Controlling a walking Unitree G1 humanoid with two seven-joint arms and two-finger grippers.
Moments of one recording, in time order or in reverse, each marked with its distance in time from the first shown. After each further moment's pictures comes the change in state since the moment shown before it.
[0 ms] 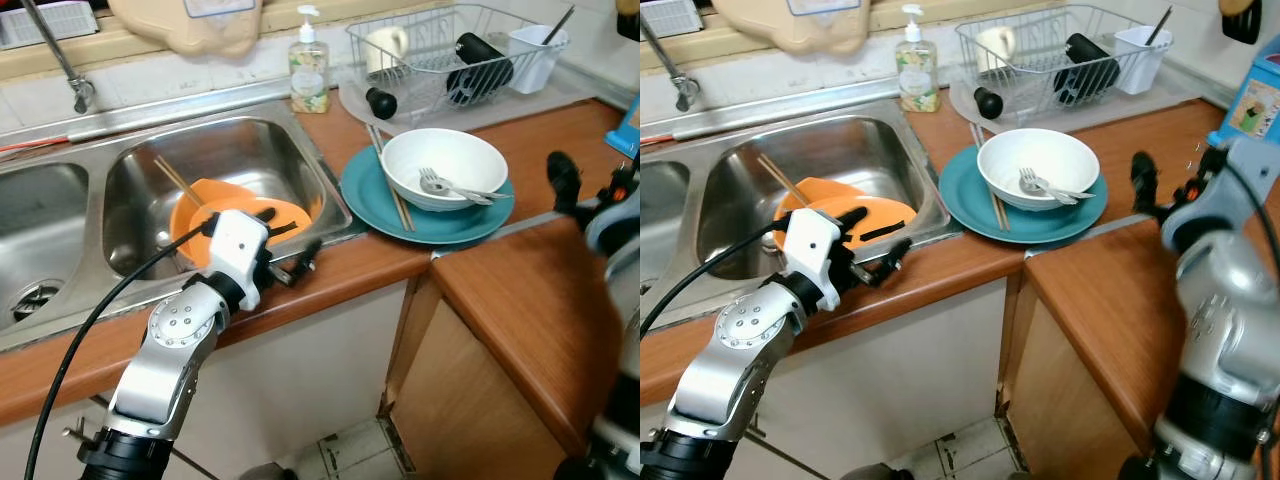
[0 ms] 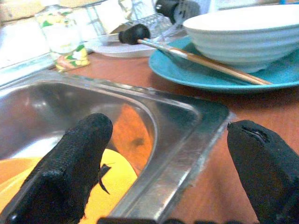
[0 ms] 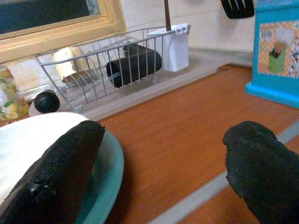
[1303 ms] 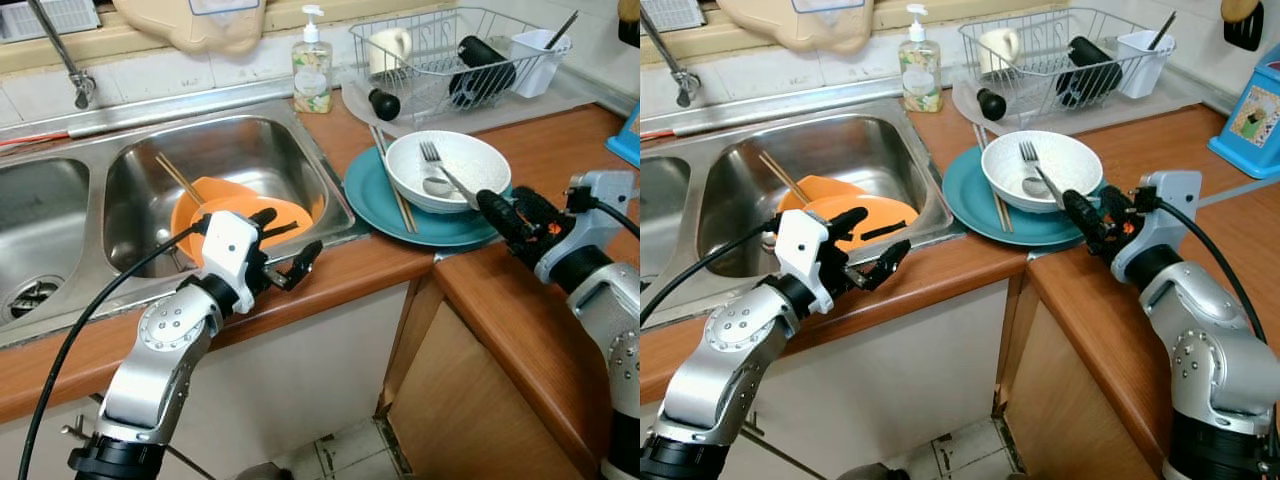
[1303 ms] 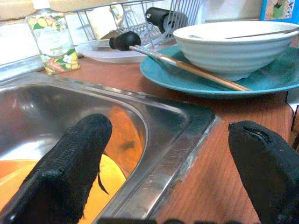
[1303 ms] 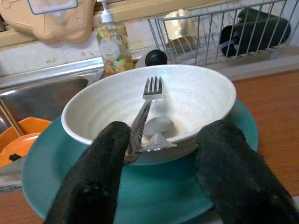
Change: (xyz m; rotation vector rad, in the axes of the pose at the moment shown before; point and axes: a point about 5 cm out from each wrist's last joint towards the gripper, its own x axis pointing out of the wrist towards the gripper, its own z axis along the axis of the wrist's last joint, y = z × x) left arm -0.007 0.000 0.003 -0.029 -0.024 -0.079; right arm -0.015 0.029 -0.027 -0.026 0.120 0.399
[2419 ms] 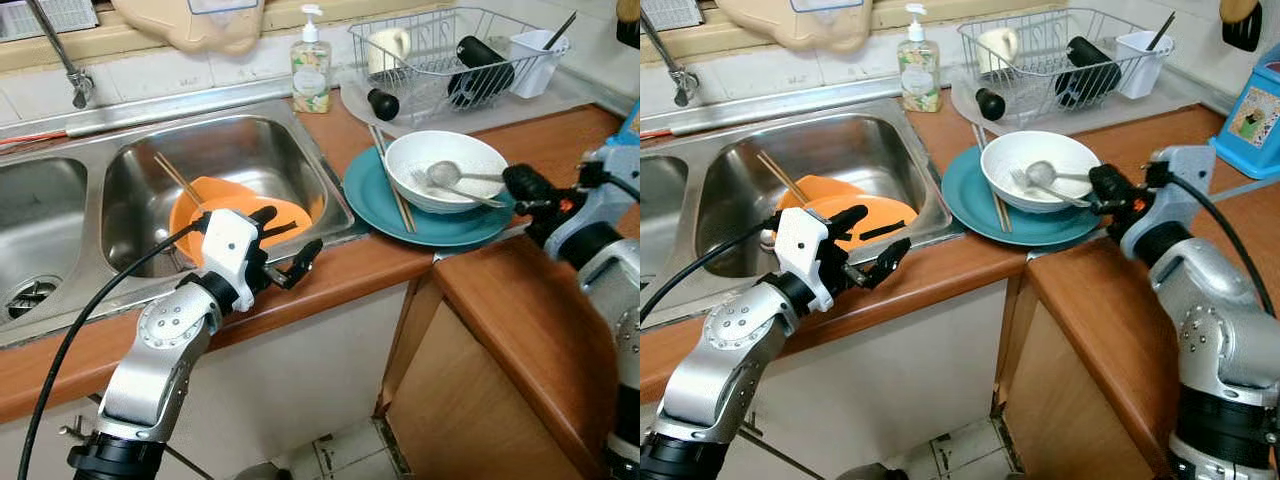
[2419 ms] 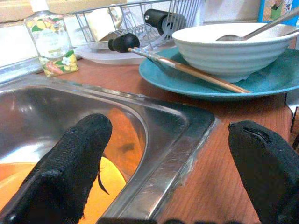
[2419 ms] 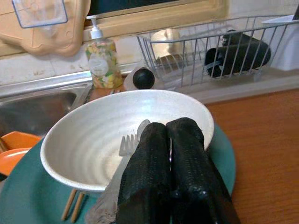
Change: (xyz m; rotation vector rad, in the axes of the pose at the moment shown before) left arm 0.000 0.002 0.002 0.007 -0.003 -0.005; right arm 0.010 -0.009 0.019 -0.029 -0.043 -0.032
